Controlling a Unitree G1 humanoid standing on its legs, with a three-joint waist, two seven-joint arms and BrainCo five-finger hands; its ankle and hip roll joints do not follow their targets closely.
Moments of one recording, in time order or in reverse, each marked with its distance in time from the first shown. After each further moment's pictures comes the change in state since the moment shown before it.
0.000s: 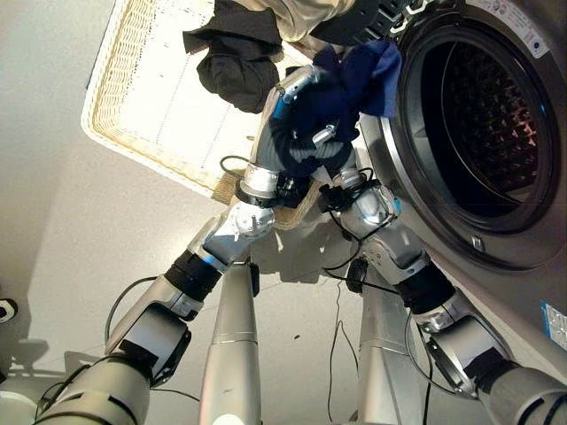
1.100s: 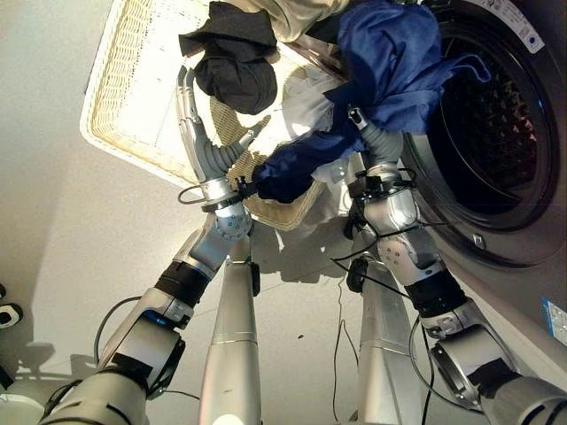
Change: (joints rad) left arm 0.049 0.024 0.098 0.330 -0.047 0.215 0.421; right arm 0.052 -0.050 -0.171 0.036 0.142 -0.234 -0.054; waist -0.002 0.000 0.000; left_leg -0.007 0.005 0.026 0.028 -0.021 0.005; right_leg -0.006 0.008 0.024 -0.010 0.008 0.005
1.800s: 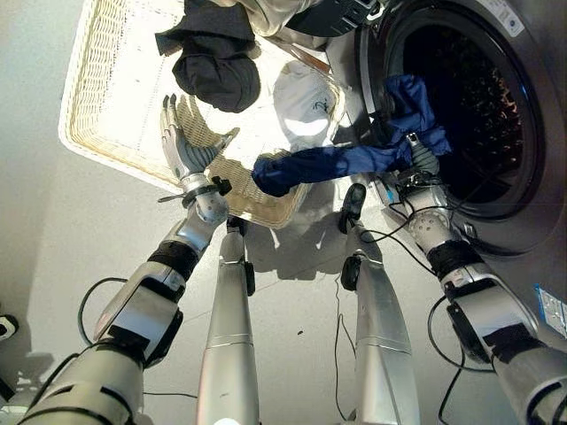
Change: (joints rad) left arm -0.171 0.059 -0.083 0.438 -0.246 -0.005 -0.122; right arm -0.261 -0.122 -0.025 0.832 0.652 0.048 0.153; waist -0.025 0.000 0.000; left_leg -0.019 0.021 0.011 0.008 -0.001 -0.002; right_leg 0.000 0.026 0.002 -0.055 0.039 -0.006
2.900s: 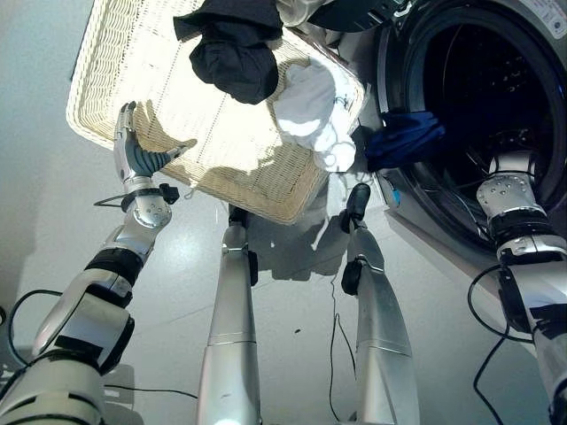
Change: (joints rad) left arm 0.087 0.251 -0.012 0.018 -0.096 -0.060 -0.219; right arm -0.091 -0.255 -0.109 0.053 -0.183 -0.241 -0.439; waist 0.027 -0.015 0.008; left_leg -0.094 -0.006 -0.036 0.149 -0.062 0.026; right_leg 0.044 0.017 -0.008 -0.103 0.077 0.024
